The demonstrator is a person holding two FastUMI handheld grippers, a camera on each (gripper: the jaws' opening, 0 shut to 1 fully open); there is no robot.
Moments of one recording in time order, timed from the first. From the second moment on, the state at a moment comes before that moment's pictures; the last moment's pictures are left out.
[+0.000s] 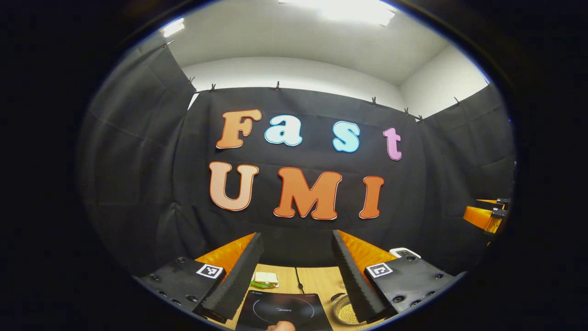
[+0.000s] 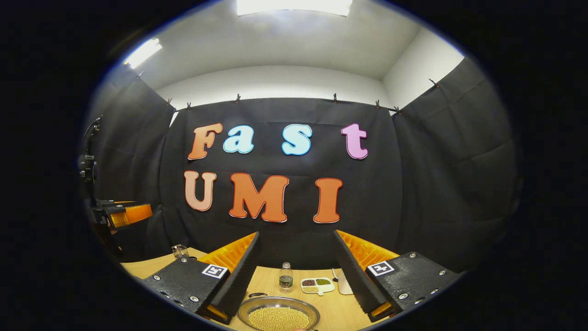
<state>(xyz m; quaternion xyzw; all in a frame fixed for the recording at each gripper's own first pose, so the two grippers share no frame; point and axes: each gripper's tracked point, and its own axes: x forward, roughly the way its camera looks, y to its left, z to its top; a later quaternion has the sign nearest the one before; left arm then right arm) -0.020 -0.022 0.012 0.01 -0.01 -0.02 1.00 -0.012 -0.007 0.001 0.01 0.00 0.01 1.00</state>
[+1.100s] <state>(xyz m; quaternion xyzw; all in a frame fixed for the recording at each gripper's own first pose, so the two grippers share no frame) -0.026 -0.023 0.009 0.01 -0.01 -0.01 1.00 -0.018 -0.023 -0.034 -0.01 0.03 0.00 1.00</state>
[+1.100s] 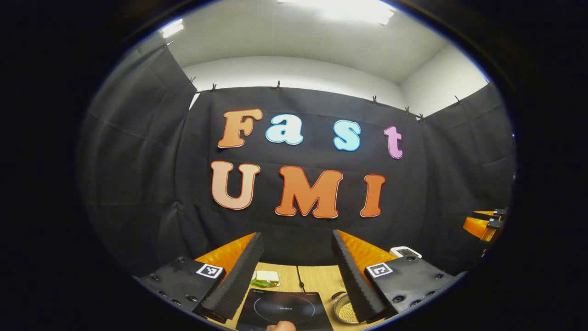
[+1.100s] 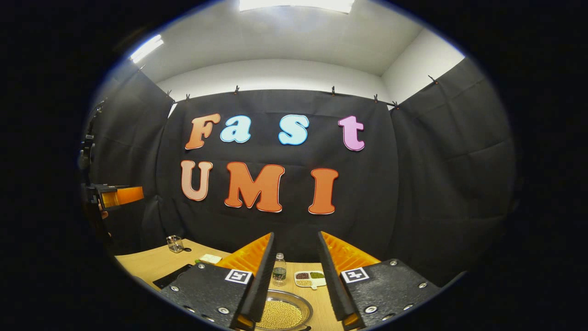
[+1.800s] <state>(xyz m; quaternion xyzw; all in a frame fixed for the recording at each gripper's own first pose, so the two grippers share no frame) -0.028 -0.023 0.011 0.02 -0.02 -0.01 1.00 -0.040 -0.033 -0.103 0.00 0.08 -0.01 1.00</state>
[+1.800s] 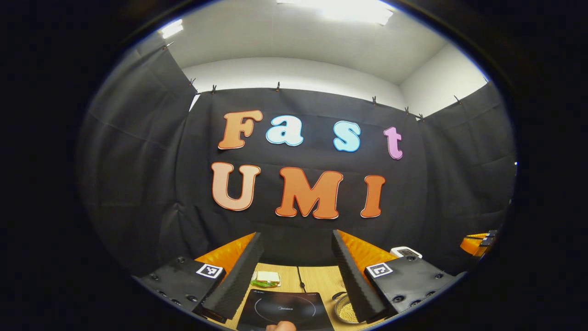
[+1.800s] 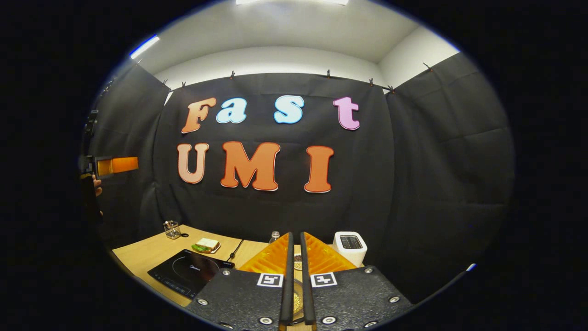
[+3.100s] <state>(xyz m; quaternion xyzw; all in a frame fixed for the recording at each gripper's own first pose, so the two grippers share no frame) -0.029 -0.008 0.004 0.02 -0.01 0.00 1.00 -0.097 -0.013 -0.304 0.03 0.30 0.00 0.95</state>
